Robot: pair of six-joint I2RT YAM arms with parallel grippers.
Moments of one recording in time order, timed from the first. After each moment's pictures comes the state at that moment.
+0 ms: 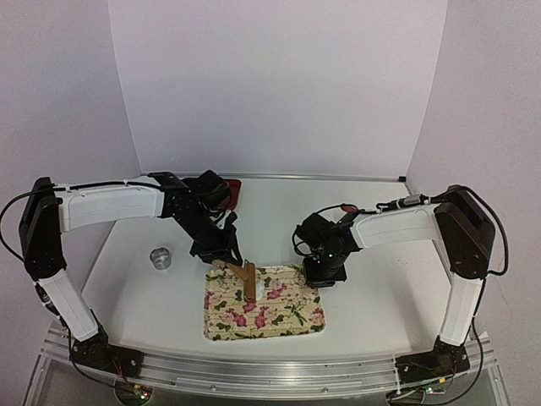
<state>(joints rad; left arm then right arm) -0.82 1.70 1.32 -0.80 0.32 -0.70 0.85 1.92 1.21 -0.65 0.03 0.71</state>
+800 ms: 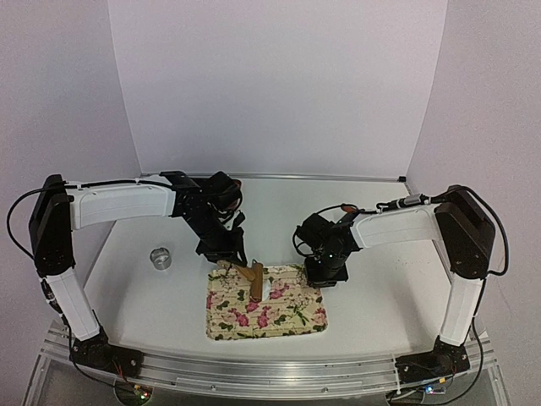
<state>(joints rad) -0.86 1.77 1.39 -0.84 0.27 -0.64 0.85 1.92 1.21 -0.67 0.05 0.72</state>
